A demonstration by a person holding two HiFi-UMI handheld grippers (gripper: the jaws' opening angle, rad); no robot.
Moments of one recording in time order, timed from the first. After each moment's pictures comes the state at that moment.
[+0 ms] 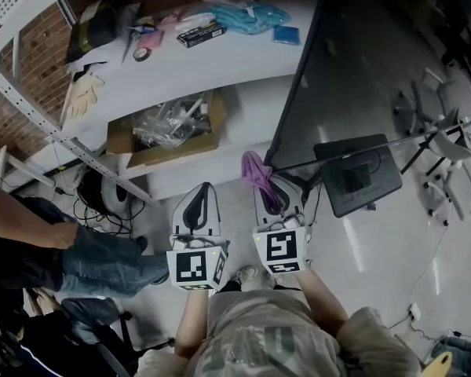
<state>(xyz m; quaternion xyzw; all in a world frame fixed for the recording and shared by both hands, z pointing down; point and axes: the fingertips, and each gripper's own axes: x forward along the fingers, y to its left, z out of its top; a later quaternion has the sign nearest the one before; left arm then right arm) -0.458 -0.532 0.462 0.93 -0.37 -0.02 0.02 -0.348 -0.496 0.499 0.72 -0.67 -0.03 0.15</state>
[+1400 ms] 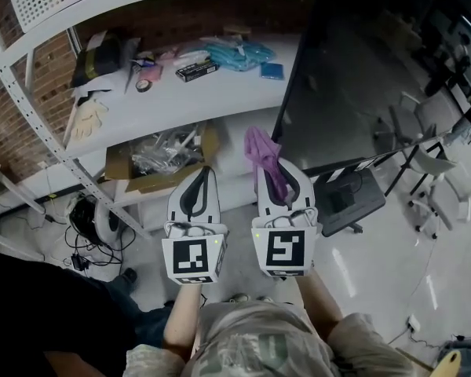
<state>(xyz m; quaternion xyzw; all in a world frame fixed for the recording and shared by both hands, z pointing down) -0.447 -0.540 0.361 0.94 -0.33 -0.09 -0.06 -0.356 -0.483 0.328 0.77 -0.60 -0.19 0.14</state>
